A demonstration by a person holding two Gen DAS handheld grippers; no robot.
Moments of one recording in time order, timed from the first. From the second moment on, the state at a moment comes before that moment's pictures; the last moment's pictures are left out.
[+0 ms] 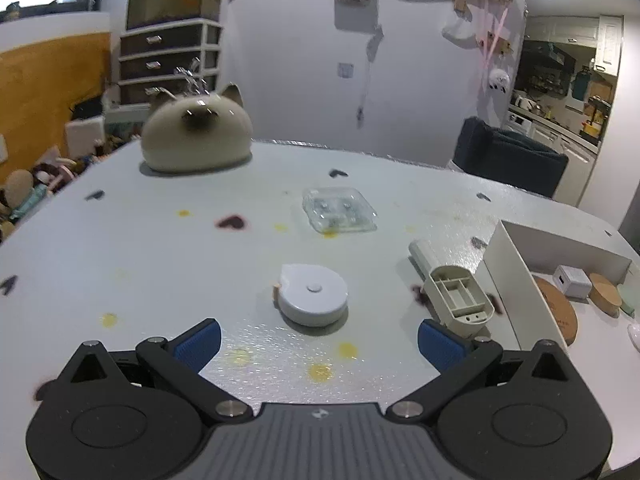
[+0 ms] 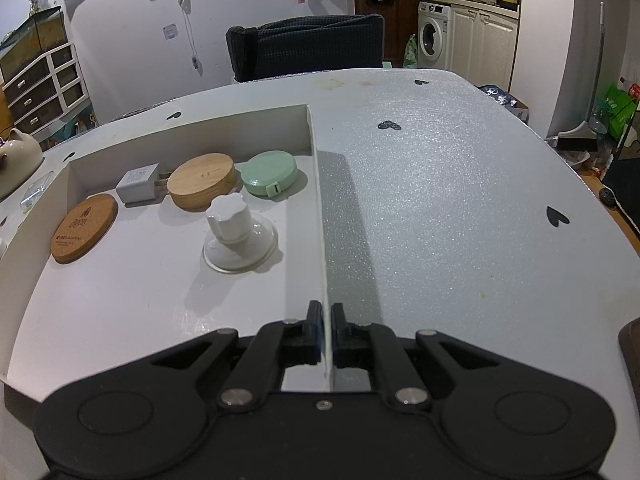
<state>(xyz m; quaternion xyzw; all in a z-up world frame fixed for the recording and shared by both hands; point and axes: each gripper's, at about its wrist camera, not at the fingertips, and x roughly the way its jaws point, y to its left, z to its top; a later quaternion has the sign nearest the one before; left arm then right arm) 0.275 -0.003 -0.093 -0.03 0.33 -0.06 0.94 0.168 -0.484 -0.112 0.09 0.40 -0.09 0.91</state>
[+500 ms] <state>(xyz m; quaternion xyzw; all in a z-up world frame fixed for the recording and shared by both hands) 0.321 -0.003 -0.111 0.01 0.33 -0.06 0.94 0.168 -0.484 -0.110 0.10 0.40 -0.09 0.91</state>
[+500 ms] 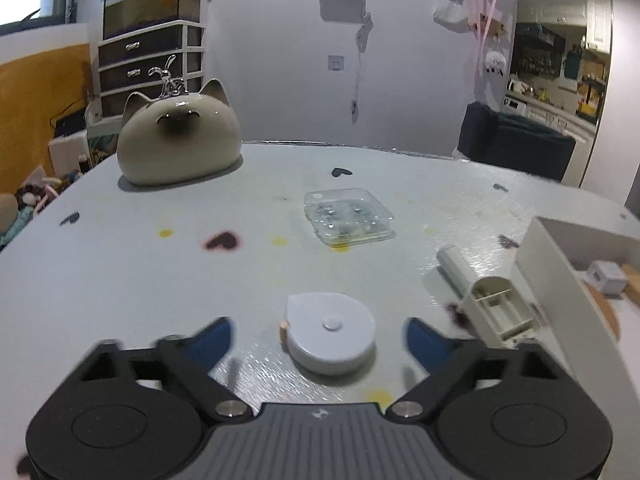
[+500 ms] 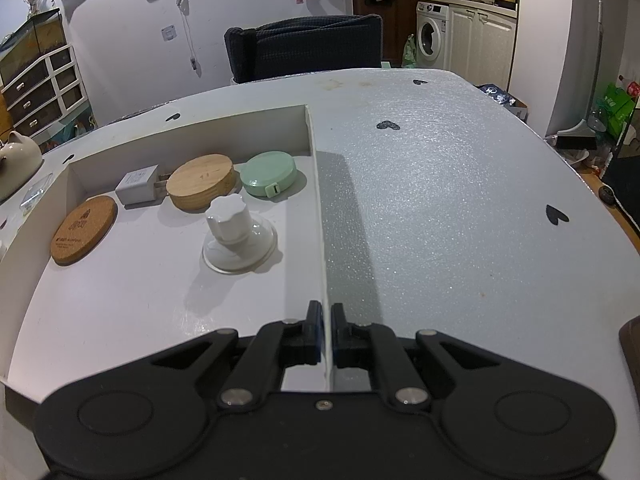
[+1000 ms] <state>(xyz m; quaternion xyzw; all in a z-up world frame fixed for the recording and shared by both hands) 0.324 -0.008 -0.119 0.04 0.33 -0.09 0.94 0.168 -0.484 -0.110 0.10 0.40 -0.09 0.91</state>
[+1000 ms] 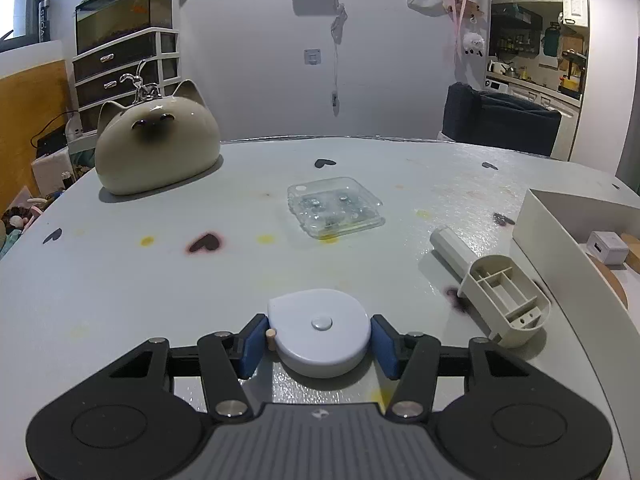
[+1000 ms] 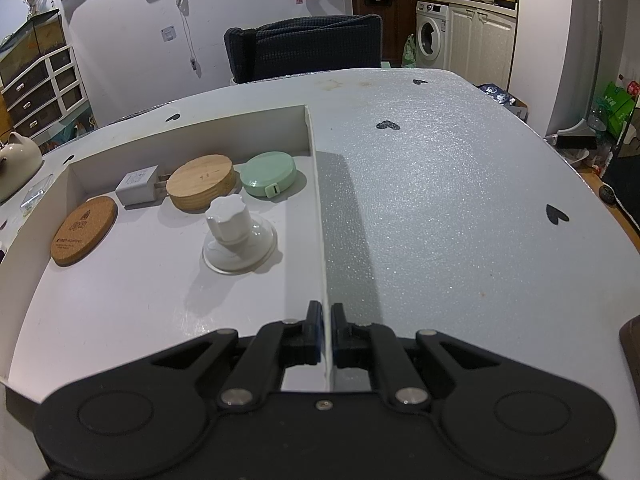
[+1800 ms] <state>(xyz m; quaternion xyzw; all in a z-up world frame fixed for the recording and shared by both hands) 0.234 -0.076 -0.059 -0.01 0.26 -0.23 0.94 0.168 -0.483 -0.111 0.09 0.39 -0.10 0.91</state>
